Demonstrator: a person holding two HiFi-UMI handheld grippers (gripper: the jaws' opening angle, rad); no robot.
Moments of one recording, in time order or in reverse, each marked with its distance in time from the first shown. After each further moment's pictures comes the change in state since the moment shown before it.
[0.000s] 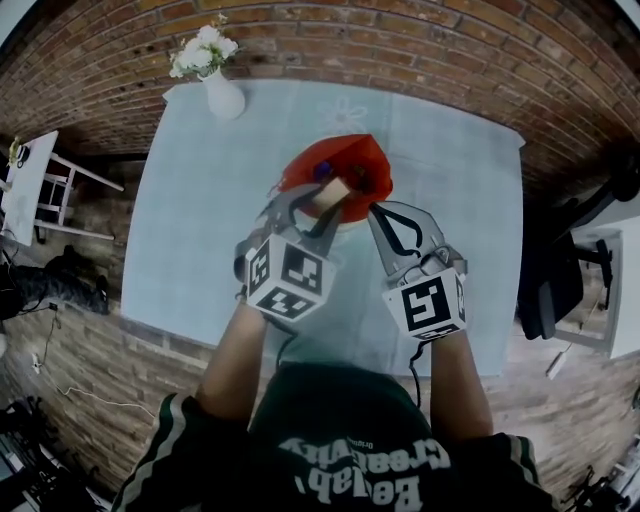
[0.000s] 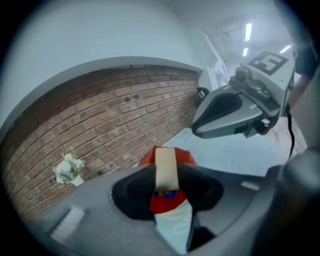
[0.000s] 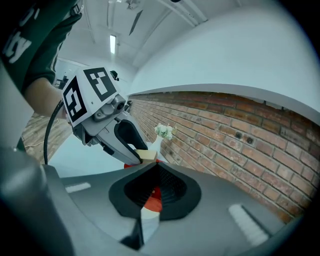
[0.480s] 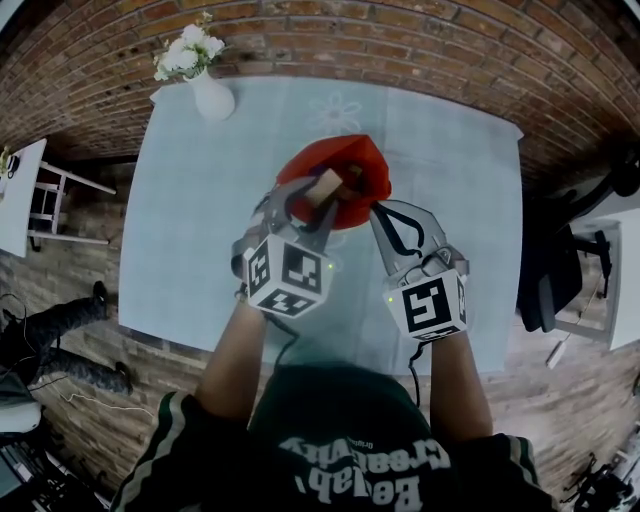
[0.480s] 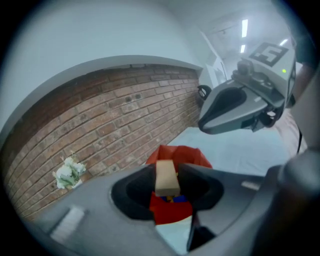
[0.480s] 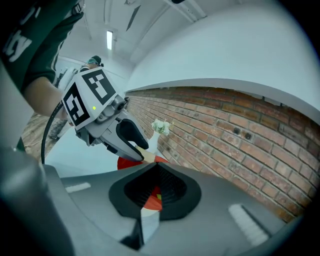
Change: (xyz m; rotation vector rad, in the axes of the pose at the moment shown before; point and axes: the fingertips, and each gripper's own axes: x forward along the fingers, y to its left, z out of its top) left arm 0.024 0.020 -0.007 0.037 -0.019 0.033; right arm 0.015 -0.010 -0.014 0.015 0.042 -0.025
